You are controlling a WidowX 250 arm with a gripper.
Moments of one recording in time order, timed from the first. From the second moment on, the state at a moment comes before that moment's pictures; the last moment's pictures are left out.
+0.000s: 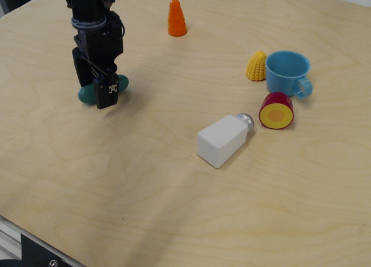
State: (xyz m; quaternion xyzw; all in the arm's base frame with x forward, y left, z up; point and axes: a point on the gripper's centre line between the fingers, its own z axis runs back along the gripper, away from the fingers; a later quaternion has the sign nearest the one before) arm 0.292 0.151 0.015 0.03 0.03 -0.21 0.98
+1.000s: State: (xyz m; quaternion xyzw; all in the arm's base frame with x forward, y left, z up) arm 0.287 0.139 0.022 0.02 0.03 -0.11 0.99
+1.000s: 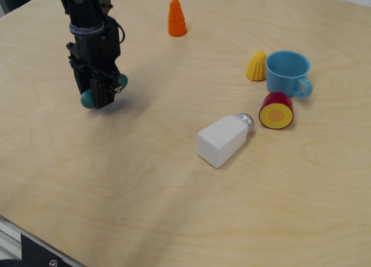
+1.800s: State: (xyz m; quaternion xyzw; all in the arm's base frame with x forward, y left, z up) arm 0.335 0.010 0.078 -0.03 0.05 -0.16 0.99
